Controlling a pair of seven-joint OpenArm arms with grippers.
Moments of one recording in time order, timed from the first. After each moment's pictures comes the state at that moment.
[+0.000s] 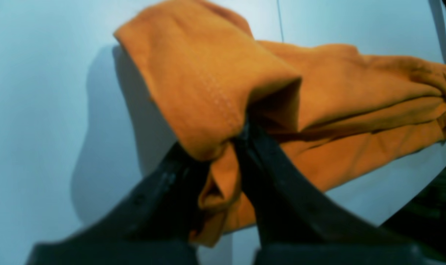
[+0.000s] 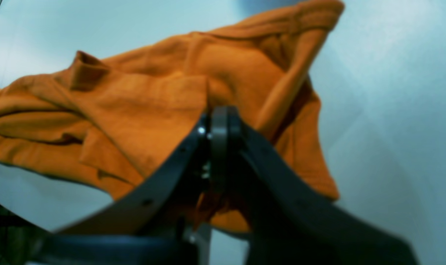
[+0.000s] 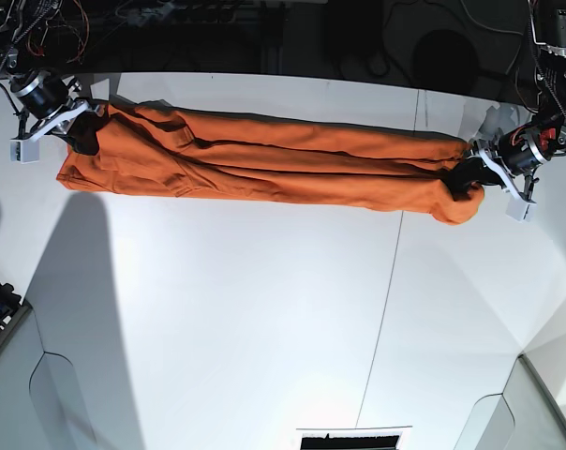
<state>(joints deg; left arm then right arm) 8.0 -31.5 -12.8 71.7 -54.0 -38.4 49.8 -19.3 11.5 30.1 90.5 42.1 32.0 -45.1</state>
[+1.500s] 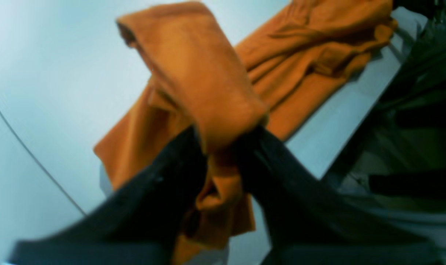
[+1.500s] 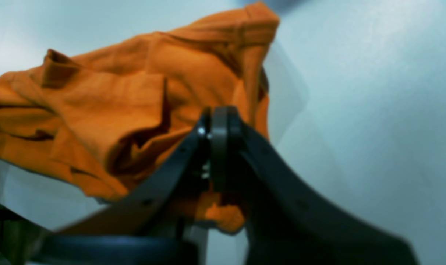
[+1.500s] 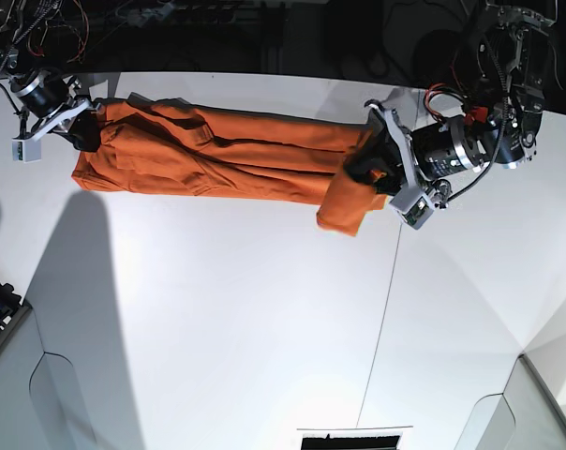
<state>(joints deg) 12.3 -22.6 -0.7 108.0 -42.3 -36.4 49.5 -19.3 11.5 30.1 90.5 40.8 32.0 -46.3</state>
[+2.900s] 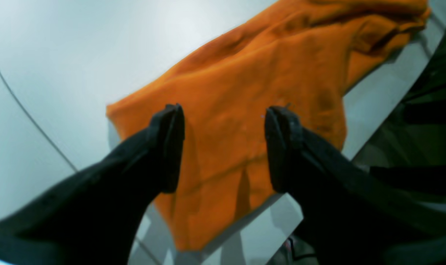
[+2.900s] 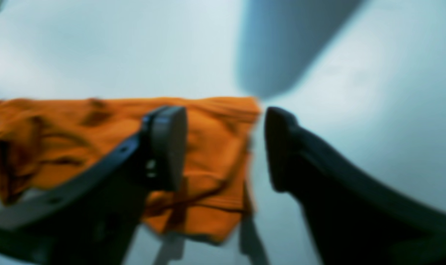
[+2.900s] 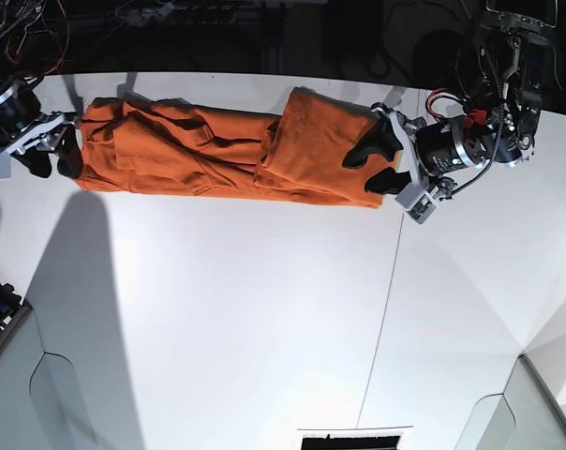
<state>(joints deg) 12.0 -23.7 -0.4 101.9 -39.6 -36.3 48.8 -19.3 11.6 35.1 101.9 38.4 30.7 -47.8</state>
